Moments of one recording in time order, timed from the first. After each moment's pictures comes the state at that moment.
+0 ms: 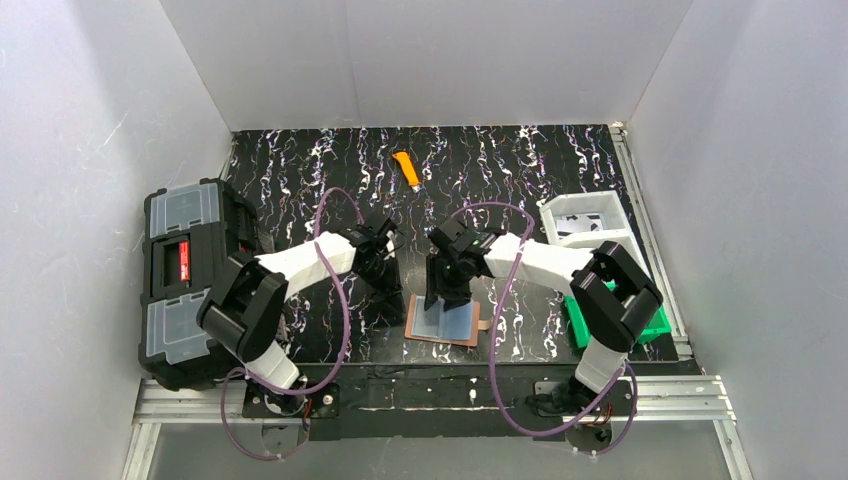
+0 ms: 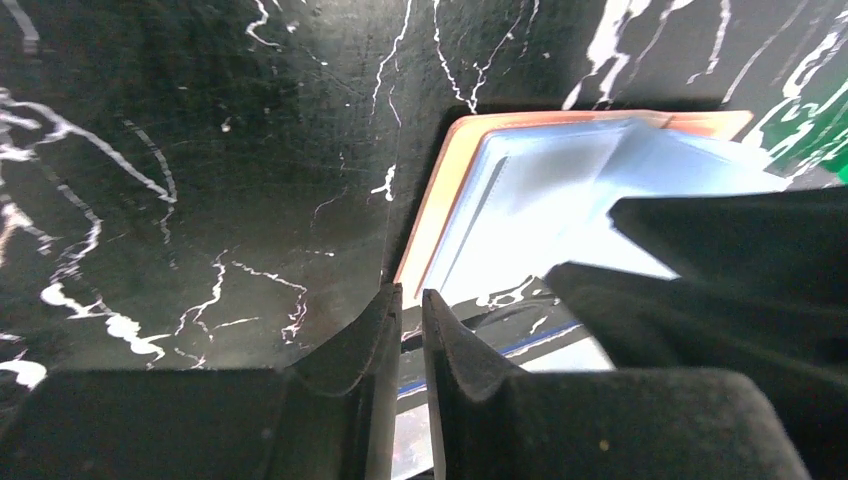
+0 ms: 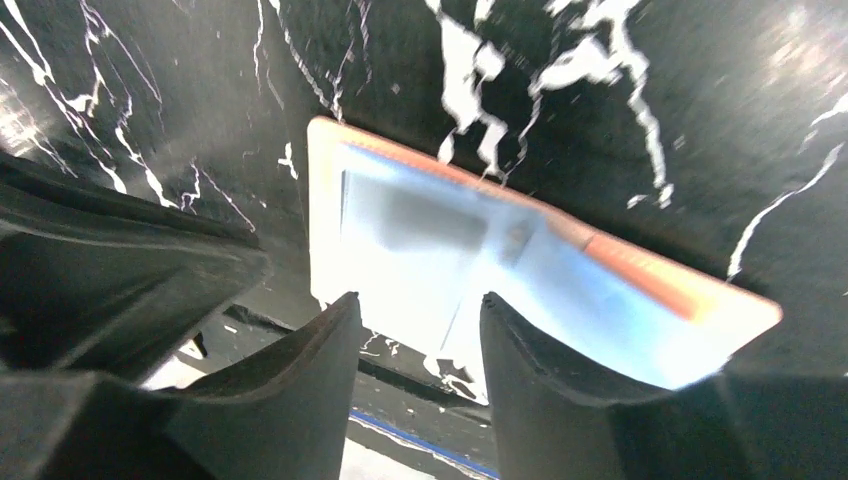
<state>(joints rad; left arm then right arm) -0.60 1.64 0.96 -0.70 0.36 -0.73 0.84 1.72 1.10 -0.56 -0.22 0.81</state>
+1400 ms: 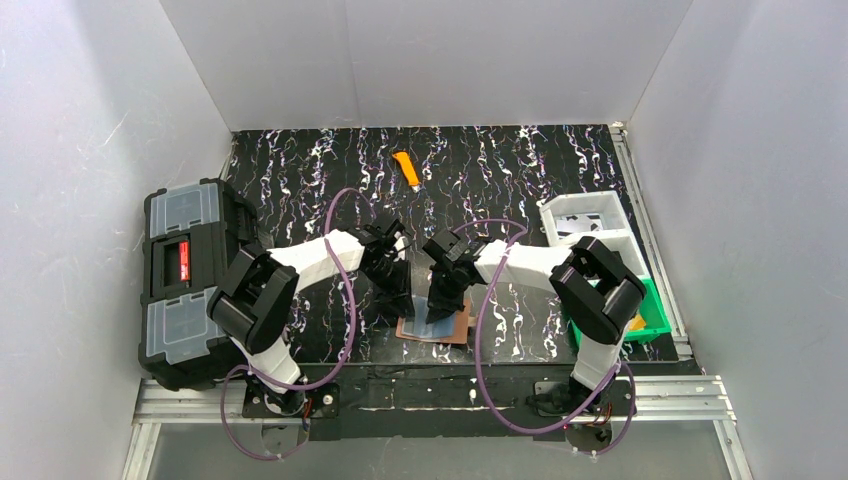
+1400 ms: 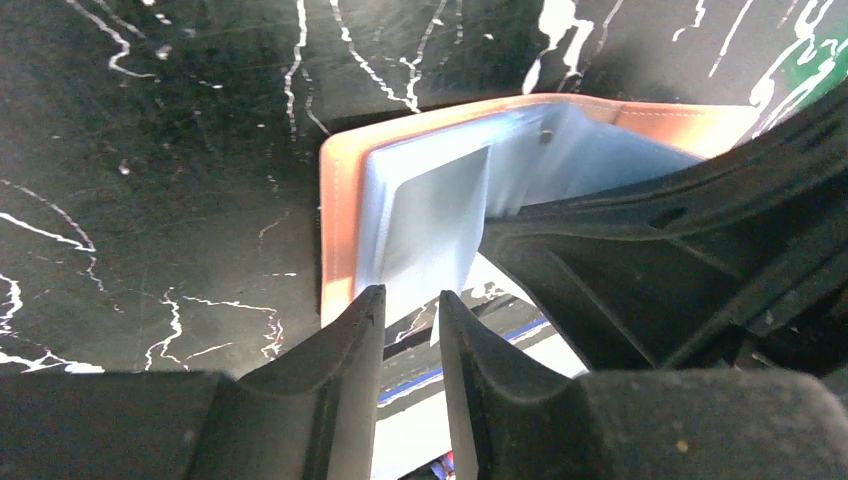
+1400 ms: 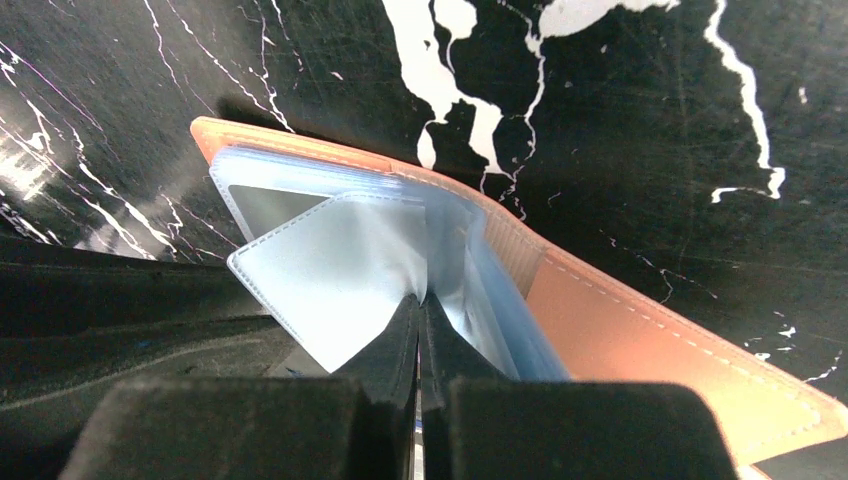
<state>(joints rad) -0.62 1.68 0.99 -0.69 0.41 -0.65 0.91 1.82 1.07 -0.52 -0.24 1.04</state>
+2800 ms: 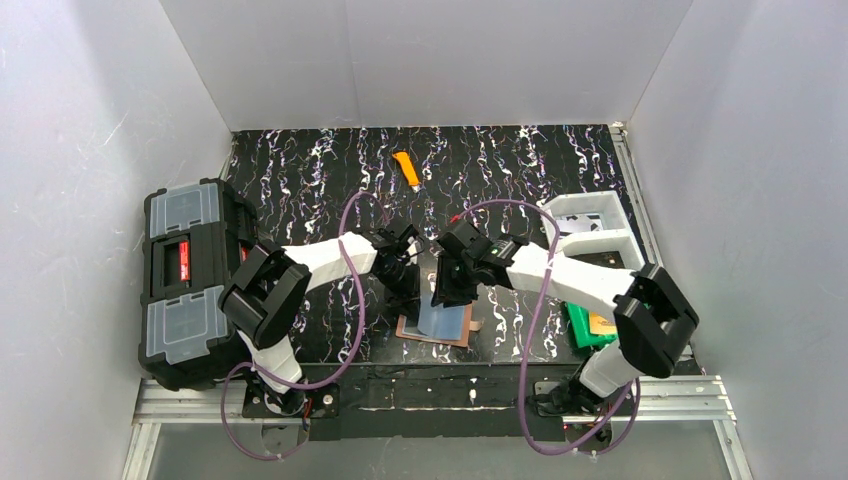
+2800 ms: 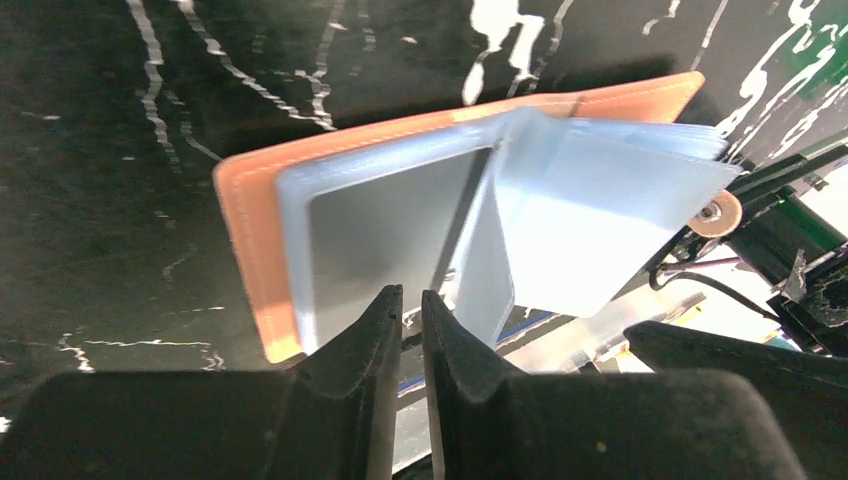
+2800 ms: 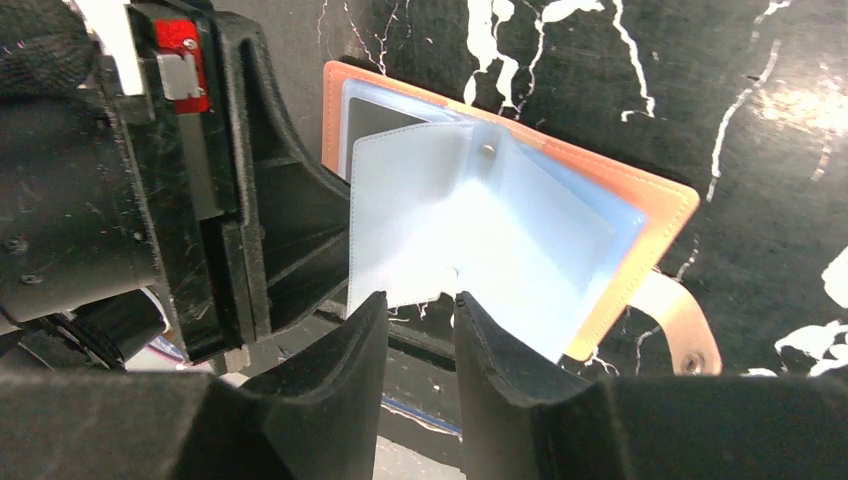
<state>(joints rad) -0.69 1.73 1.02 -0.65 0.43 -0.69 0.92 1.54 1.05 -0.57 -0.11 0.93</state>
